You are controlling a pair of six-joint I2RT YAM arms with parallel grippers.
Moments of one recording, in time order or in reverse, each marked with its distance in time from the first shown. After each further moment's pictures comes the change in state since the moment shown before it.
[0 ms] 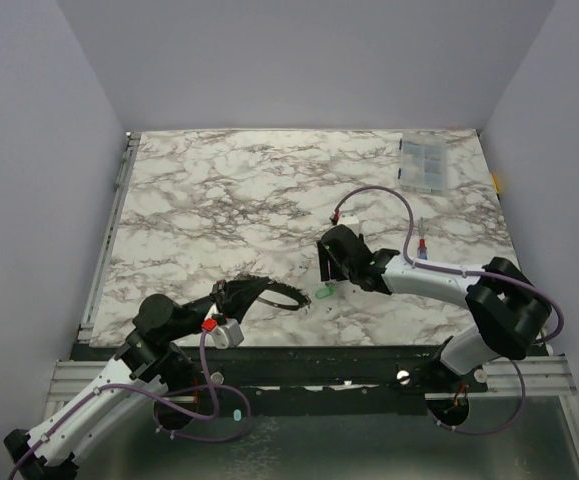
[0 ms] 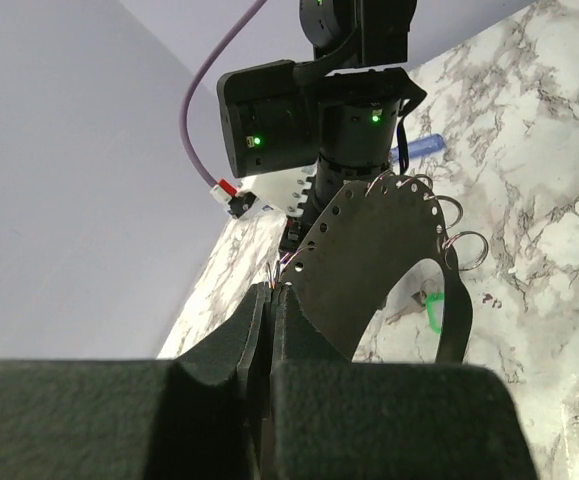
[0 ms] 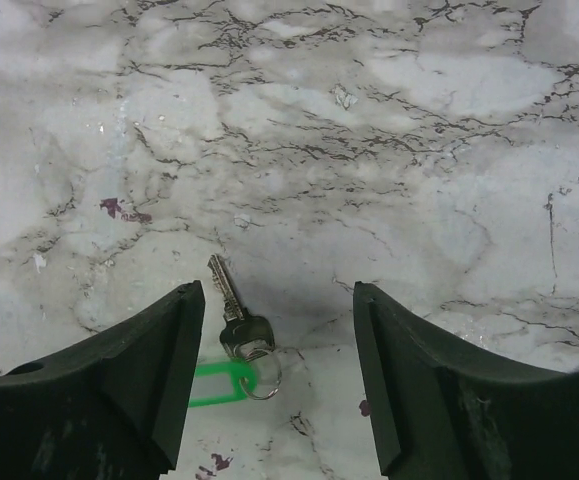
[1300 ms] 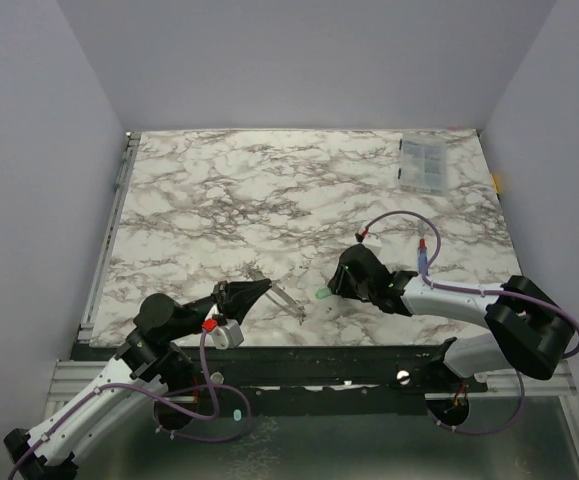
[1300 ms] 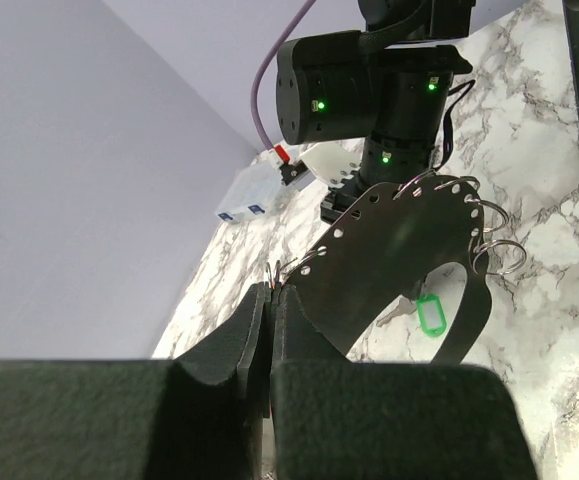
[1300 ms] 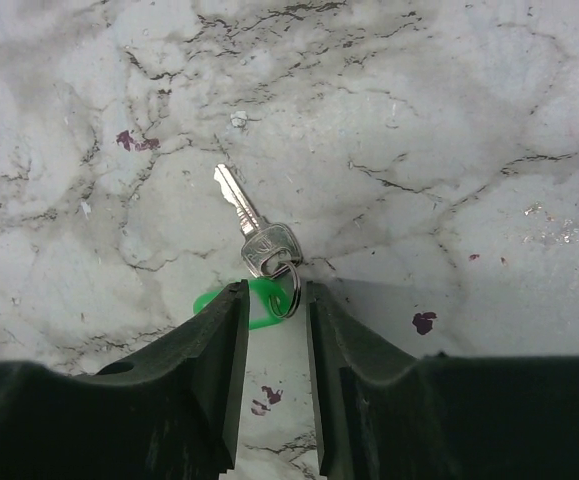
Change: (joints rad) left arm 0.001 0.009 0.000 0.000 0.026 -0.007; right arm -0.014 -0.156 -0.248 0.140 -0.125 0.367
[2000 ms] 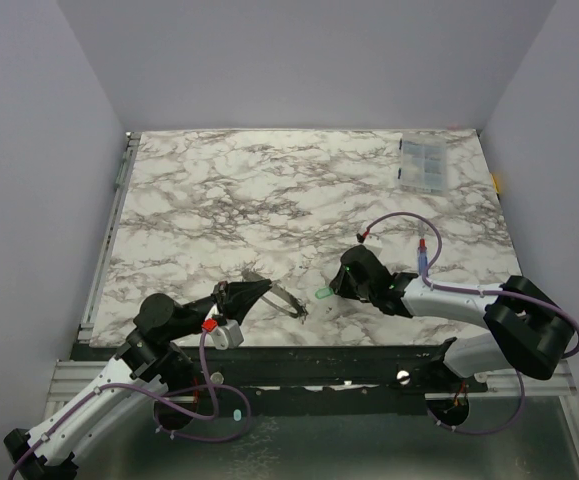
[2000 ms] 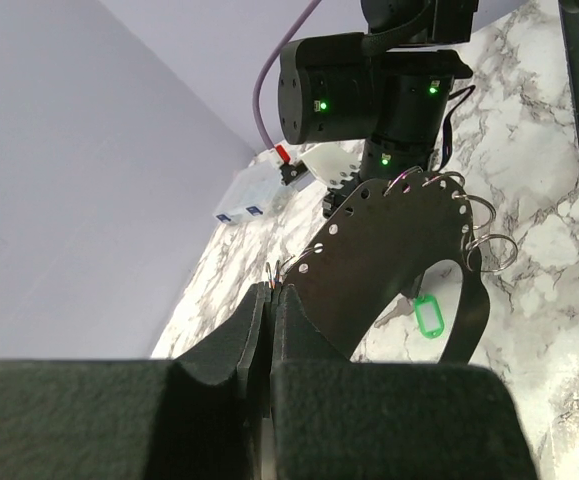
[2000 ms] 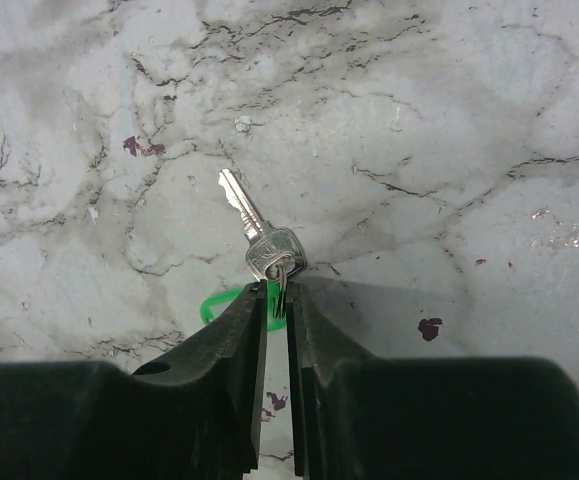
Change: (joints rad) left arm 0.000 0.000 0.000 0.000 0.011 -0.001; right arm 0.000 0.000 -0.021 0.047 0.000 0.017
